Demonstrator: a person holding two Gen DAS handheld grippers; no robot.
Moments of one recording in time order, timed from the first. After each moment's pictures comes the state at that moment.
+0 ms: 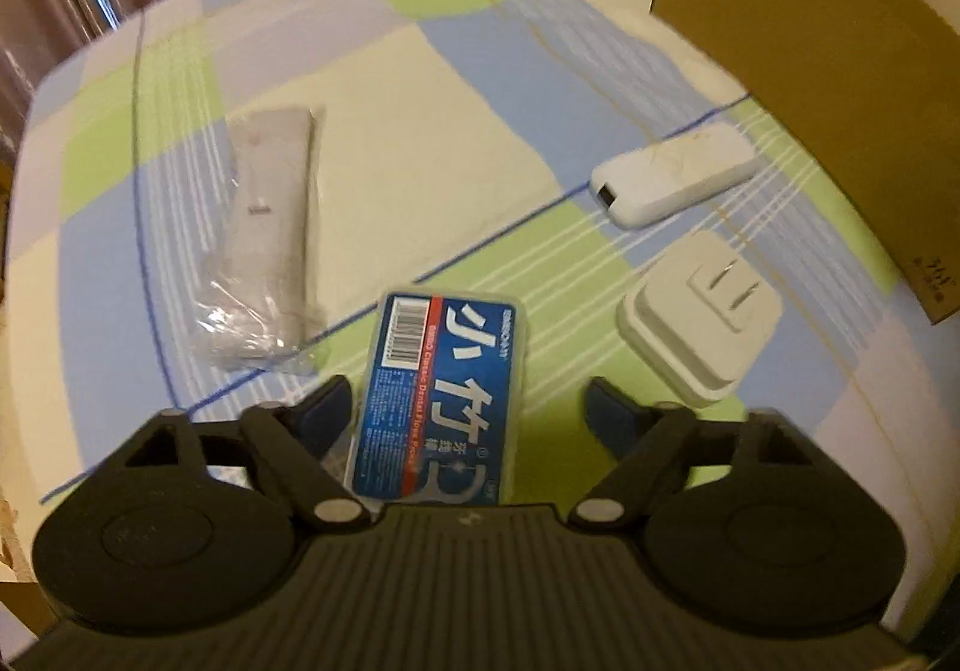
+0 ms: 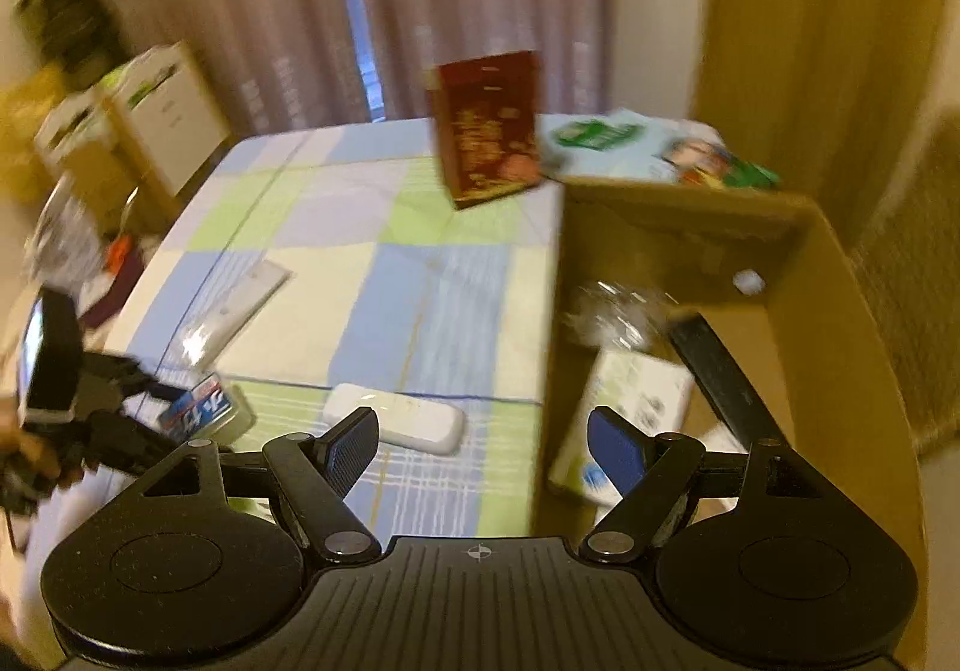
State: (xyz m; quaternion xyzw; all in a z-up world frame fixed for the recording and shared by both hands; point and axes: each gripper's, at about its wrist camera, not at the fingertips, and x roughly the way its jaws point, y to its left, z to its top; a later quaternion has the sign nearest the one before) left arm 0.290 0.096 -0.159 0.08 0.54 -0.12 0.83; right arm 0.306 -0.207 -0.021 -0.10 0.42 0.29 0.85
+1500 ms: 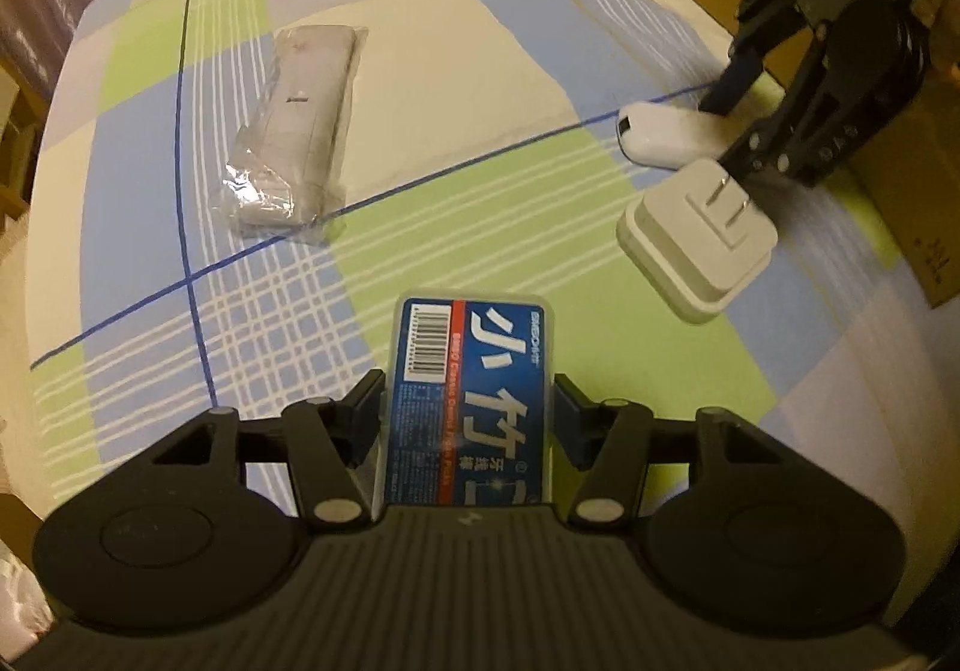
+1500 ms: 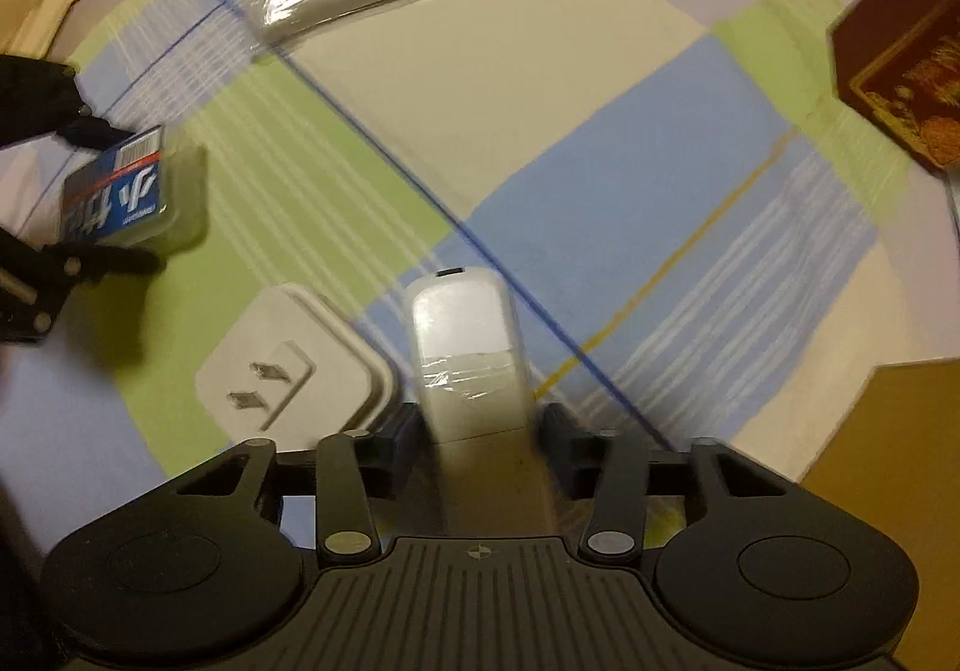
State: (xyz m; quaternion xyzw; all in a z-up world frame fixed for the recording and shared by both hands) left arm 0.243 0.099 -0.158 0.04 0.55 -0.06 0.83; right arm 0.376 -0.052 -0.175 -0.39 0.54 0.44 0.61
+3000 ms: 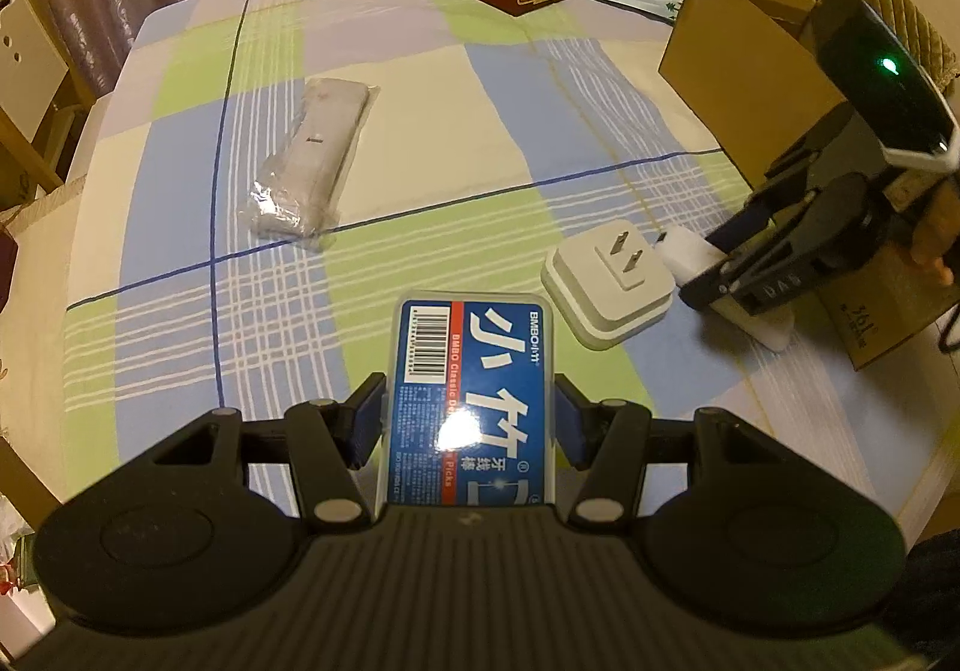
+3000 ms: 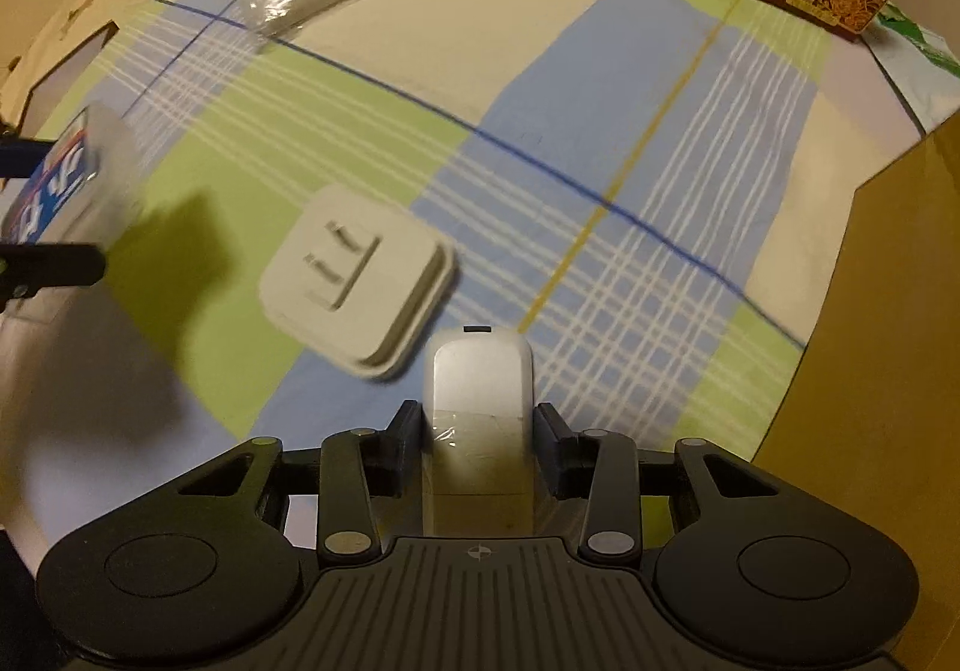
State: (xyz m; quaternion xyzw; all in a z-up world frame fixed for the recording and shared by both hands) left arm 0.198 0.073 -0.107 -0.02 0.50 -0.03 0.86; right arm 0.318 -0.106 -0.168 -0.29 0.56 0.39 0.67
